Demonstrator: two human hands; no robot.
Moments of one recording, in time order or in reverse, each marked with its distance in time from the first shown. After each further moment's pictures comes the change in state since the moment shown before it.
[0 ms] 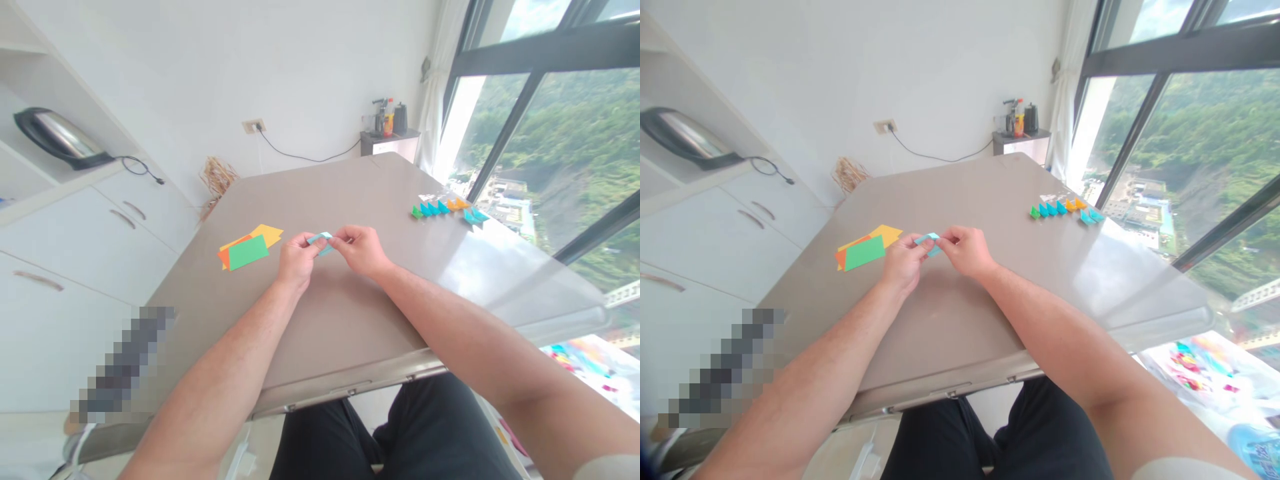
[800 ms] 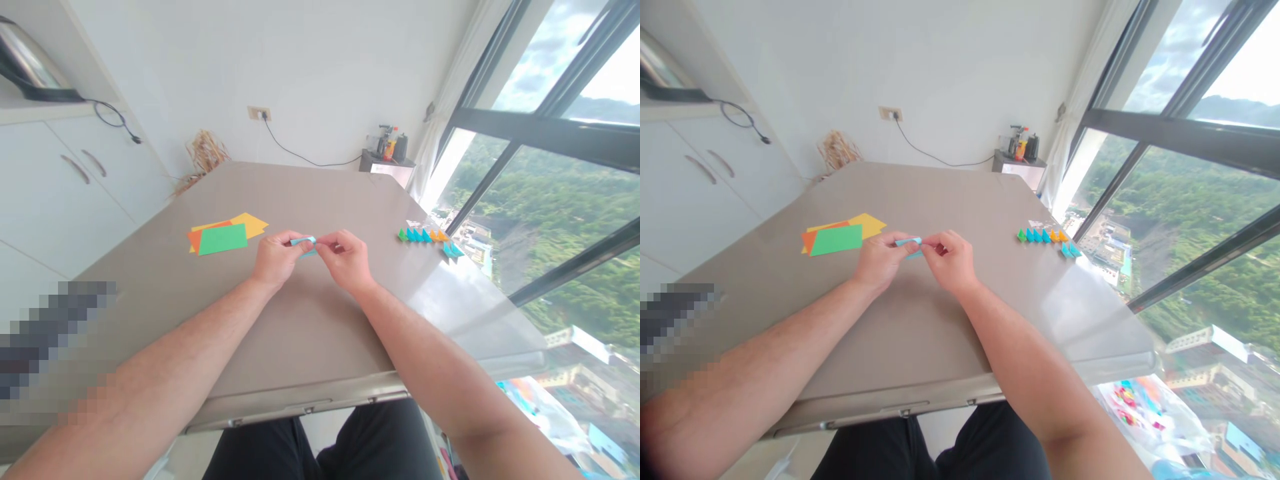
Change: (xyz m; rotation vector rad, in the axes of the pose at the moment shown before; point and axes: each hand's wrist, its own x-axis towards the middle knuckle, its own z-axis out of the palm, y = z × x) left_hand 0.001 0.002 0.000 0.175 0.084 0.181; right_hand -0.002 -0.010 -0.004 -0.057 0.052 -0.121
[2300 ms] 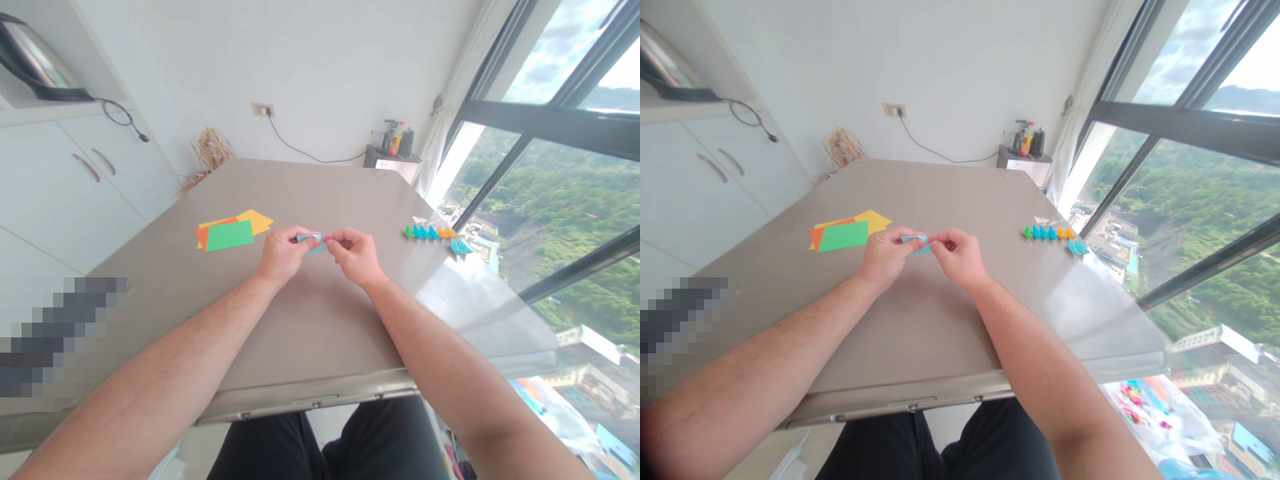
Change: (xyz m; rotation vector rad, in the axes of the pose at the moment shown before) left_hand -0.001 0.006 -0.003 0.070 -0.032 0.054; right_hand 0.003 0.000 -0.008 0.177 -0.146 0.184
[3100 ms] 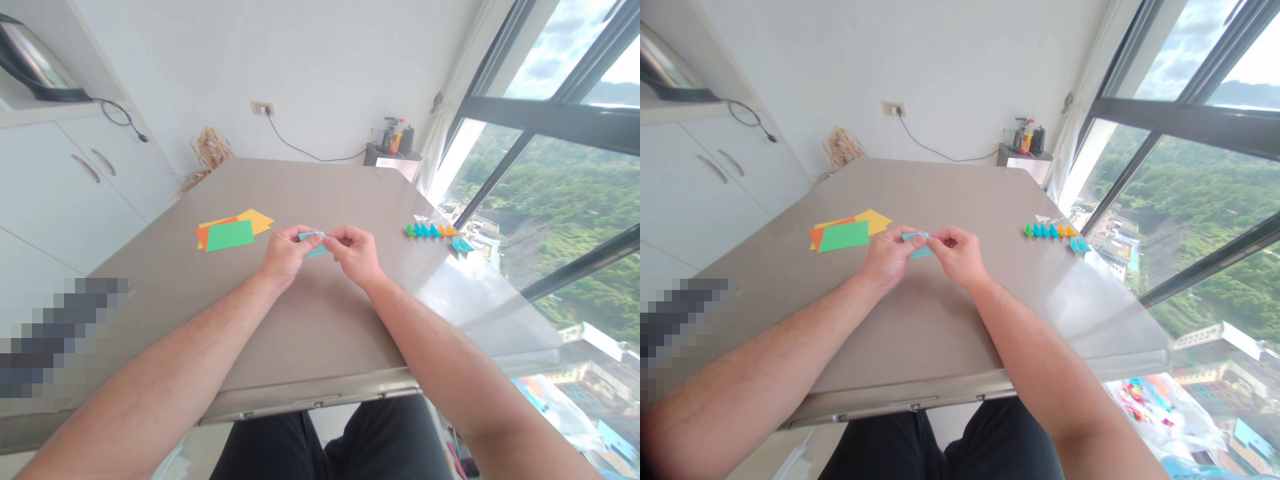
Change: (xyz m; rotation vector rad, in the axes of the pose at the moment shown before) left_hand -0.003 0.000 0.005 -0.310 -0.079 -0.141; right_hand 0.002 0.003 0.007 0.087 0.056 -0.019
